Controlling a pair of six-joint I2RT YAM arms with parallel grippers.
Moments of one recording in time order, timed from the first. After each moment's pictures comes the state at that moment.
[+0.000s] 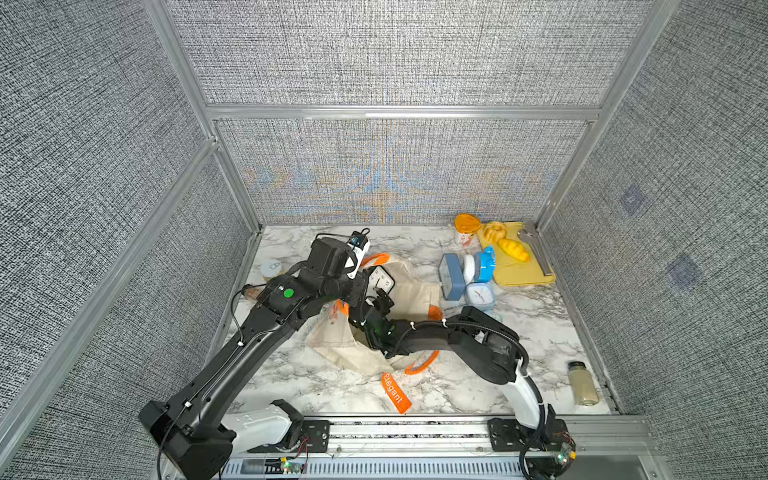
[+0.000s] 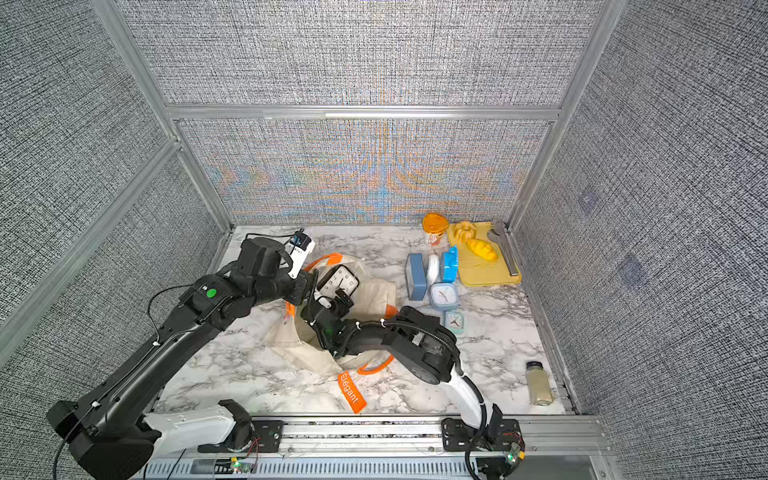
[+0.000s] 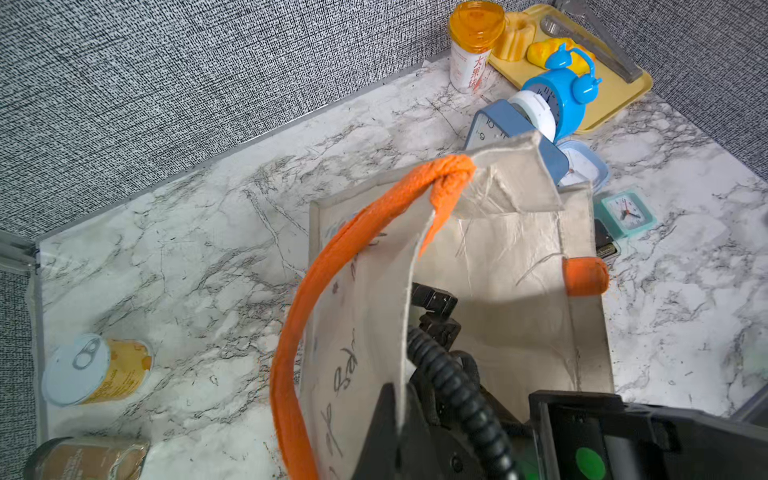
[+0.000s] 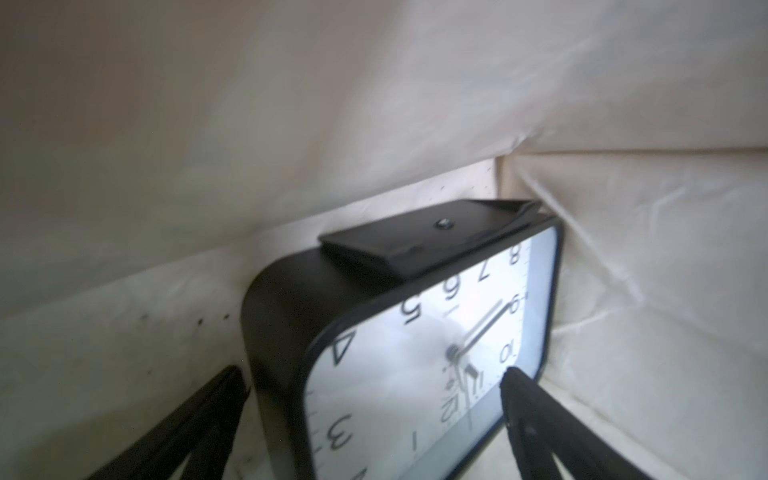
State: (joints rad) left arm -0.65 1.21 1.36 -0.87 -0.05 -0.04; right arm 1.07 2.21 1.37 0.29 0.74 -0.09
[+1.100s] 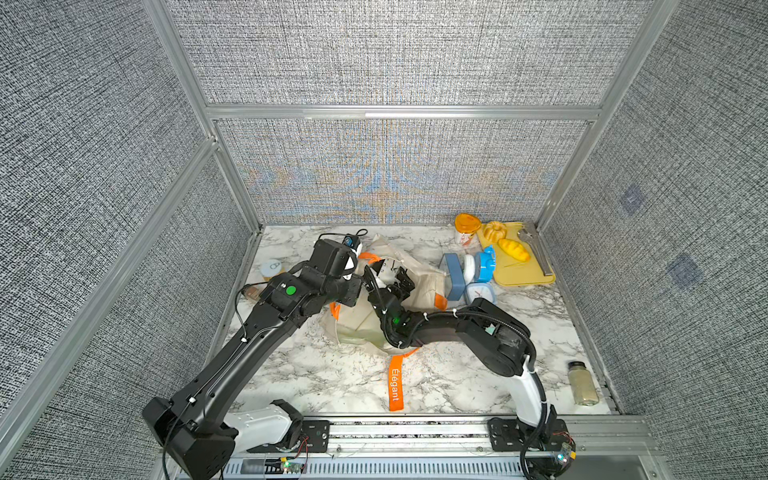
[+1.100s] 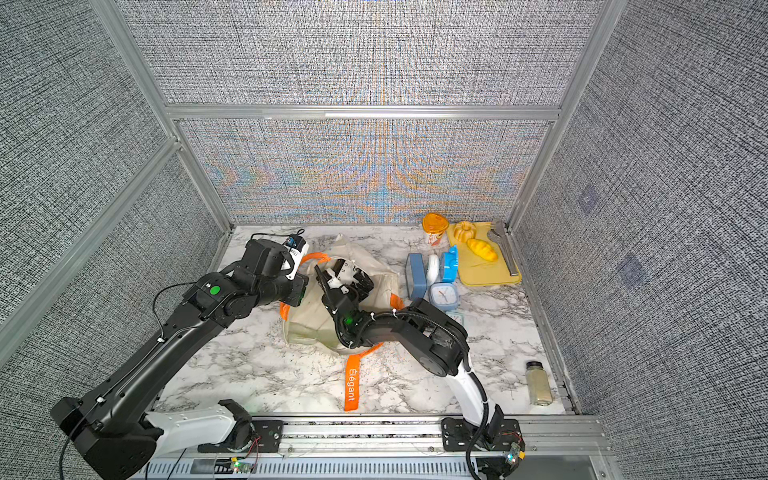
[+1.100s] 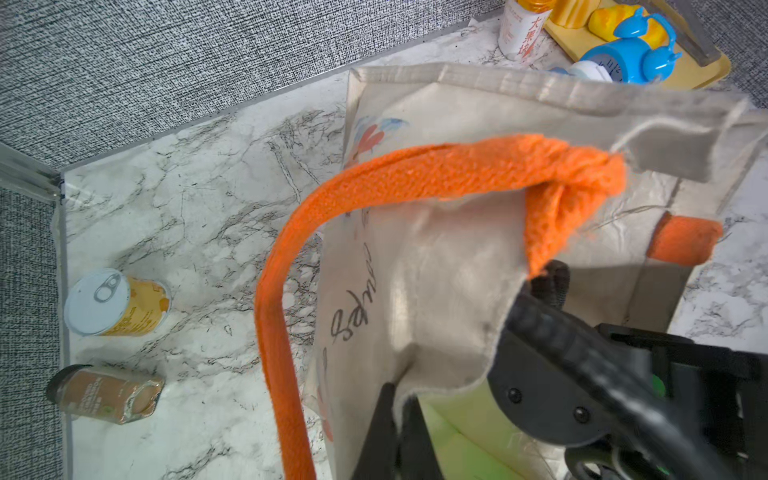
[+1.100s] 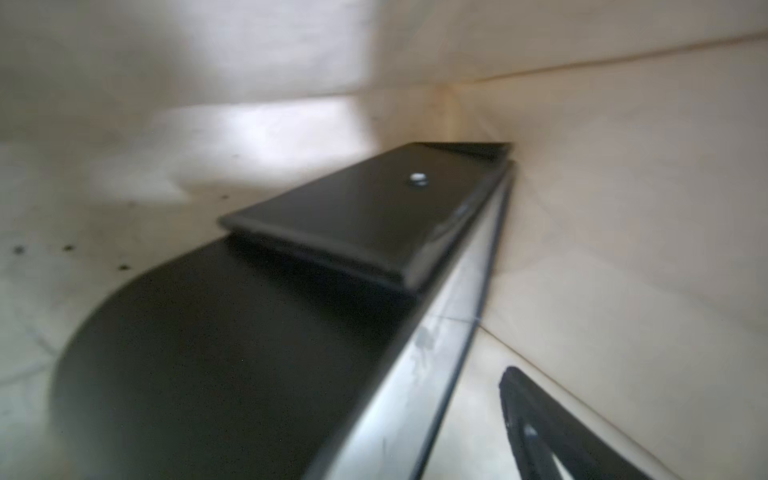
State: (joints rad) left arm -0.63 1.22 1.36 -0.95 -0.13 -0.13; right arm 0.96 2.13 1.23 0.58 0.97 -0.52
